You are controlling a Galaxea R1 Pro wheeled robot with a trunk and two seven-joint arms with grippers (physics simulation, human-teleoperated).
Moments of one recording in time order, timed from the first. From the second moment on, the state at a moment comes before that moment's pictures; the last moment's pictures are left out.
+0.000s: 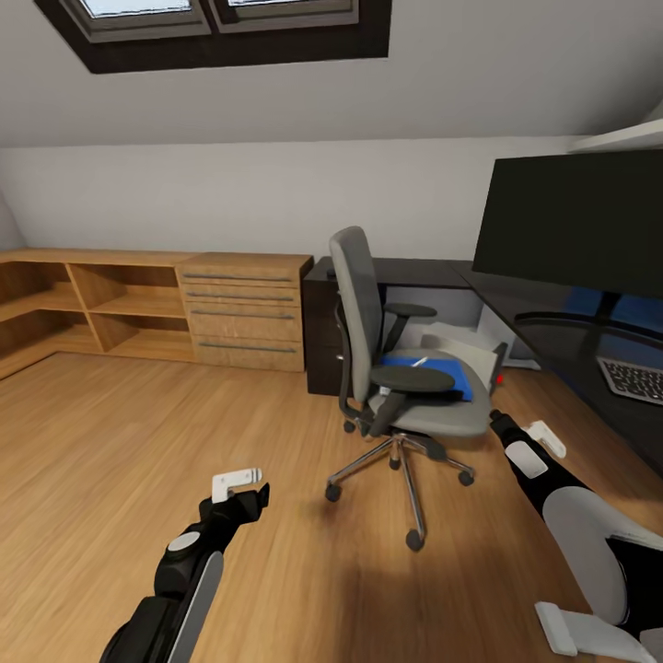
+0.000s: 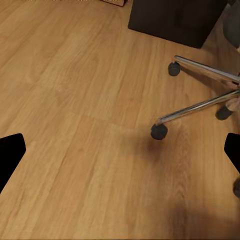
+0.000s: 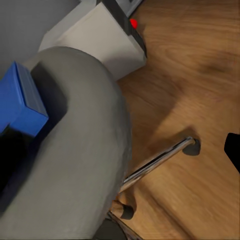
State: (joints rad) left arm -0.23 -0.10 -0.10 -1.46 0.19 0.53 0.22; right arm -0.98 -0.20 -0.19 -0.26 -0.76 -0.12 -0.13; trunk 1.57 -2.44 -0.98
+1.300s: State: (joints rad) left arm -0.22 -0.10 -0.10 -1.46 0.19 0.53 0.22; right arm -0.98 -0.27 -0.27 -0.23 -0.91 0.01 -0.12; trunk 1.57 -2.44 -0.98
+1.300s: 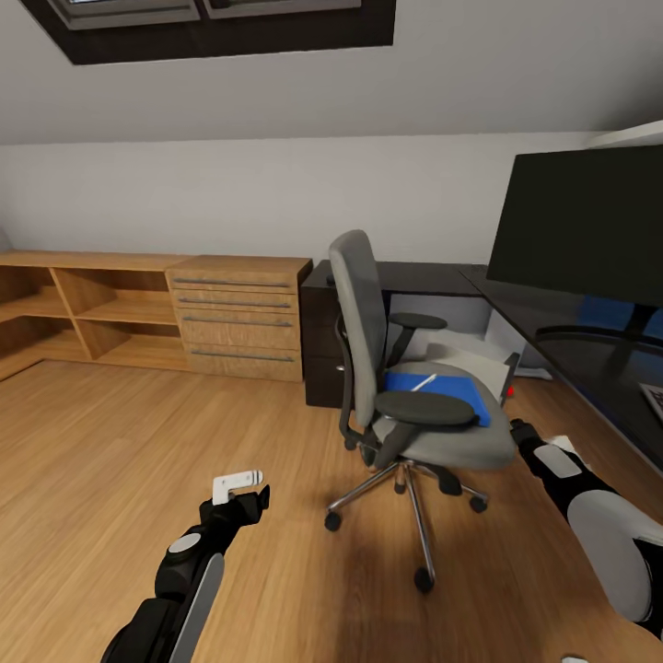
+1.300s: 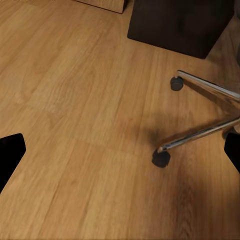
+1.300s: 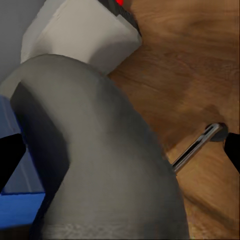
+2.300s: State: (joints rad) left arm -0.22 -0.10 -0.10 -1.46 0.19 0.53 0.22; right arm -0.98 -0.32 -0.27 -0.21 -1.07 0.12 -0.13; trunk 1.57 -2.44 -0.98
